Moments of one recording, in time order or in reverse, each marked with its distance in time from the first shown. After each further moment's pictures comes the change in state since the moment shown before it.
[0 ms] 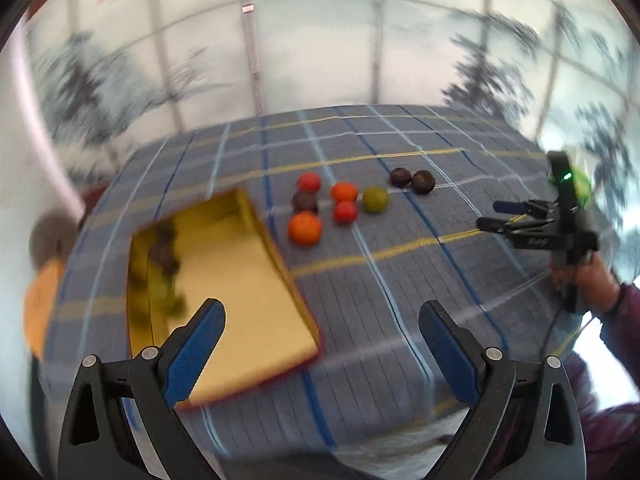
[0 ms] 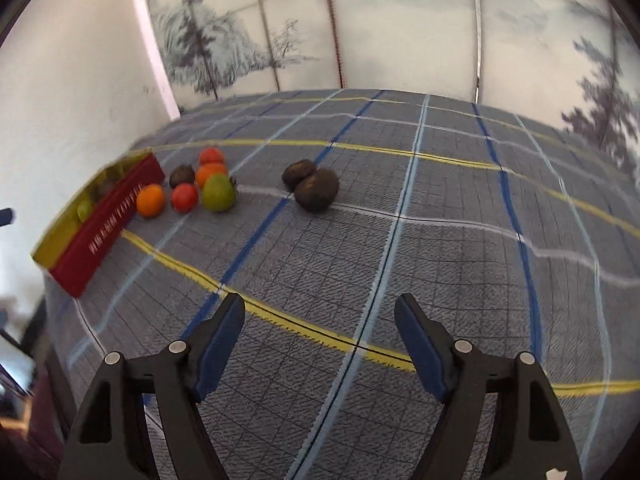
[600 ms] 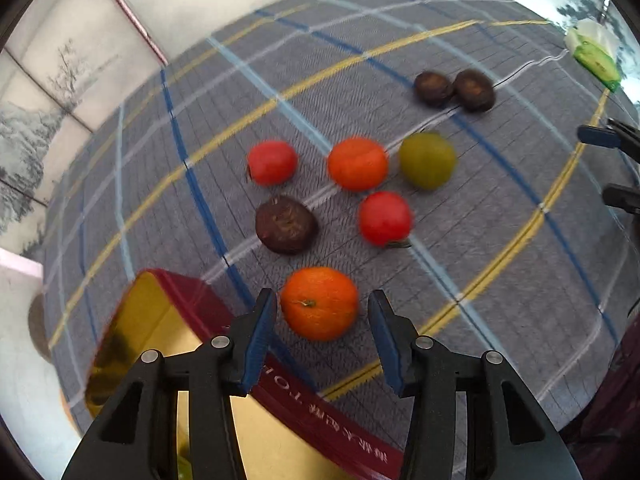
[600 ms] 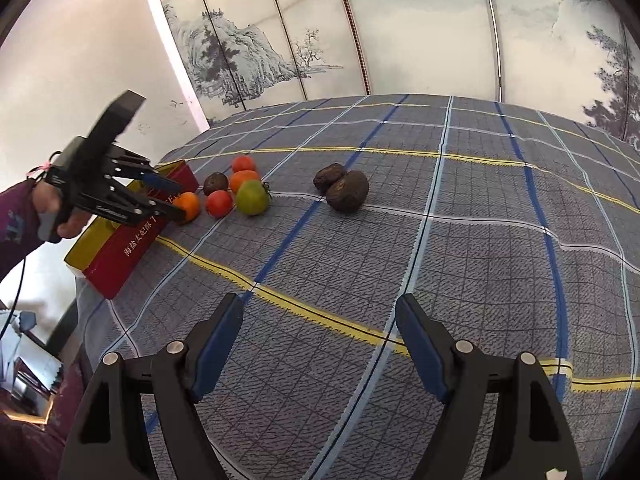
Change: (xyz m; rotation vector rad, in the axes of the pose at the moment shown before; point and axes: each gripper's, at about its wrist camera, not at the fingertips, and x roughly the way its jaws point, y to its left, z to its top) left arm 0.201 0.012 0.075 0.333 0.410 -0.071; right arm -0.002 0.005 -0.005 -0.009 -0.017 0.121
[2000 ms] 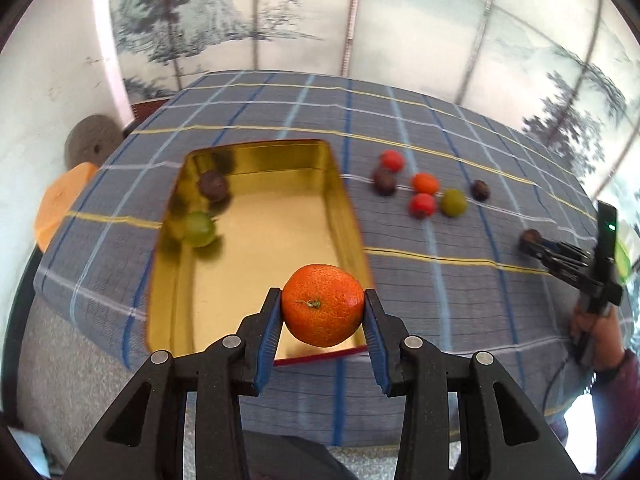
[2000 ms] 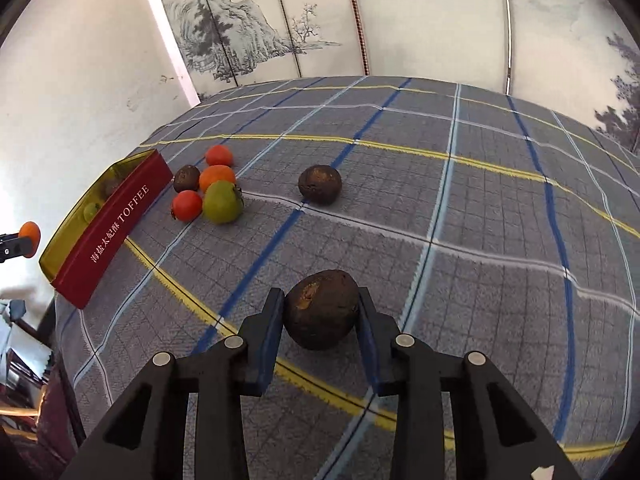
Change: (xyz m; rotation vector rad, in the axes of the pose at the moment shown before) left arm -0.133 -0.020 -0.171 -0.737 -0.298 0.107; right arm 0.044 -0.010 0.033 -0.028 0.101 -0.044
